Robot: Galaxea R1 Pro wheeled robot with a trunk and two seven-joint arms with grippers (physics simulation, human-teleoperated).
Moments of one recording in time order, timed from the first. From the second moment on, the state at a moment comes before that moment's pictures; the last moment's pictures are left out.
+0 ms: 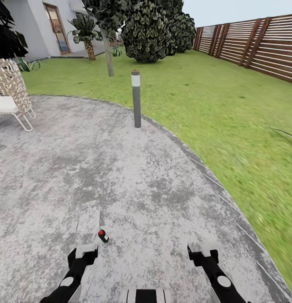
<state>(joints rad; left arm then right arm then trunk) -0.48 0.03 0.09 -0.33 -0.01 -0.37 0.08 -0.32 -0.03 0.00 -0.71 0.11 -0.15 0.00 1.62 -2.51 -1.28</state>
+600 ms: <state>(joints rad) -0.48 0.03 0.08 -0.36 -0.01 -0.45 0.09 -0.32 -0.03 0.00 -0.76 0.11 -0.15 0.00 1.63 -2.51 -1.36</state>
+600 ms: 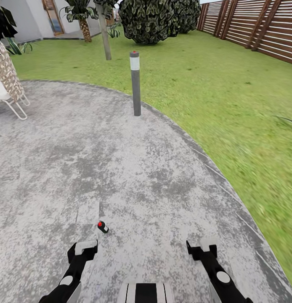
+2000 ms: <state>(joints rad) -0.47 0.03 0.09 -0.36 -0.01 -0.45 0.09 -0.32 -0.03 0.01 -1.05 0.10 -0.14 0.00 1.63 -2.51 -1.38</state>
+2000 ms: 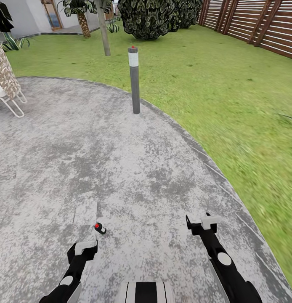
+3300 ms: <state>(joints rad) -0.48 -0.04 0.09 -0.39 -0.01 -0.45 0.13 -0.32 -0.03 0.01 -1.05 0.11 -0.14 0.00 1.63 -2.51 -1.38</state>
